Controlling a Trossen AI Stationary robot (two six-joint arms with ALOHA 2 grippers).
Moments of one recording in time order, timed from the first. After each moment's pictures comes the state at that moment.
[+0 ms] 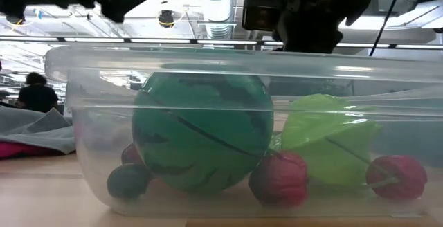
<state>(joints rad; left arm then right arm) -0.21 0.73 0.26 0.56 -0.15 0.11 0.29 1.81 1.17 -0.42 -0.06 0.31</state>
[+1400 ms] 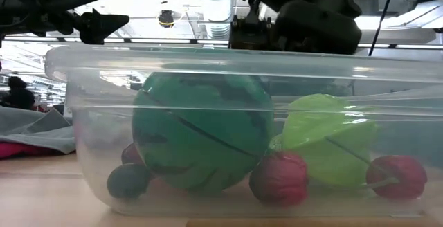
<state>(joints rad) -0.21 0.44 0.01 0.59 -0.20 0.00 0.29 1.95 1.17 -0.28 -0.12 0.34</state>
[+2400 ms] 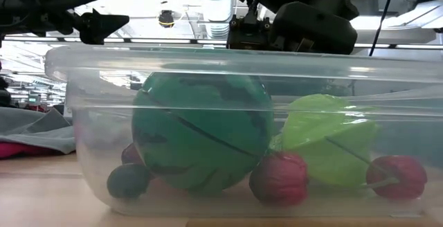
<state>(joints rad) -0.21 0.44 0.01 0.59 -0.20 0.00 0.27 1.95 1.17 -0.28 -0.12 0.32</state>
